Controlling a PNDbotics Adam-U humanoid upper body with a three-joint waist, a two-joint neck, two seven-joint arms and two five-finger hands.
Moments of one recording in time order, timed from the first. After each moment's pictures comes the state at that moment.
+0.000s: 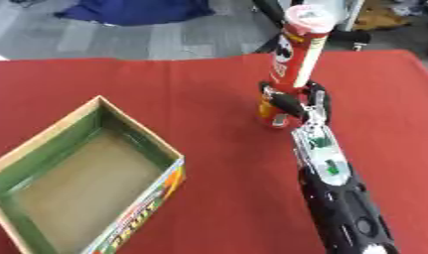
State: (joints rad) left arm -0.15 0.52 0.19 -1.62 0.19 -0.02 0.22; right arm -0.62 -0.26 -0.10 -1.39 -0.21 0.40 -0.59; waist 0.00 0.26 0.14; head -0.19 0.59
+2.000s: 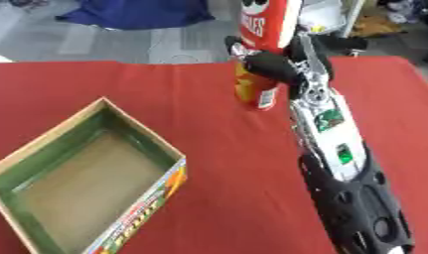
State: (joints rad) left arm -0.15 0.52 0.19 -1.62 0.19 -0.02 0.21; right arm -0.65 -0.30 0.07 -1.85 -0.20 0.56 -0.35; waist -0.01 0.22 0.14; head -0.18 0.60
